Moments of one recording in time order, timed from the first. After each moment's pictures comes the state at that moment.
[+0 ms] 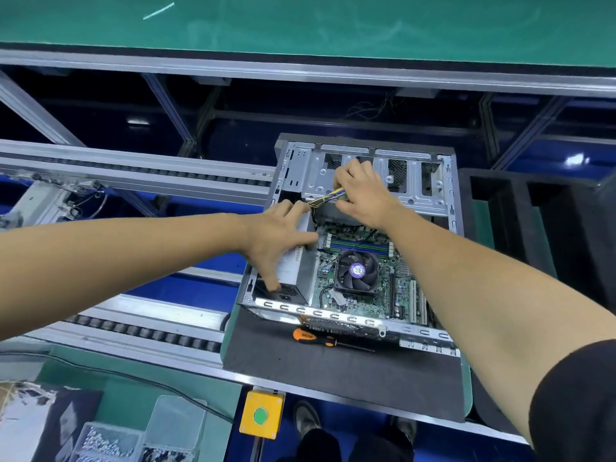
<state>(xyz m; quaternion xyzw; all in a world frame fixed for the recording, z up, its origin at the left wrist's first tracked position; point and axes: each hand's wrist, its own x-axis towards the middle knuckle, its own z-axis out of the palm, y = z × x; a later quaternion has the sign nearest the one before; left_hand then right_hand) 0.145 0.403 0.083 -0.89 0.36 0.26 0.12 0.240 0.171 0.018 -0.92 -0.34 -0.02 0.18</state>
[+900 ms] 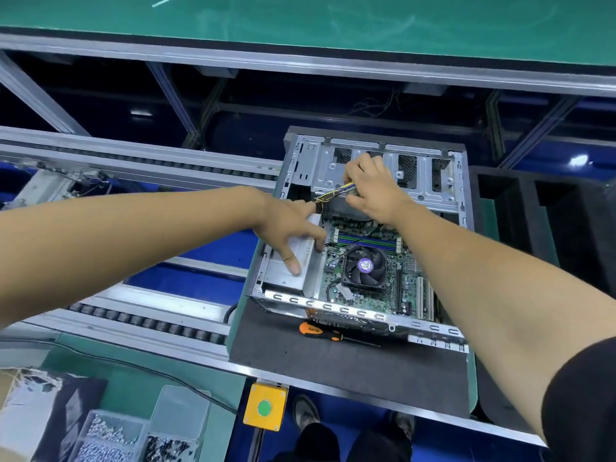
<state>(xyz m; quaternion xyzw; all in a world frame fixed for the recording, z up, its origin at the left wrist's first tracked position) 0.172 0.401 0.094 -0.84 0.38 0.39 0.06 0.239 0.171 0.019 -0.92 -0.34 -0.01 0.18</state>
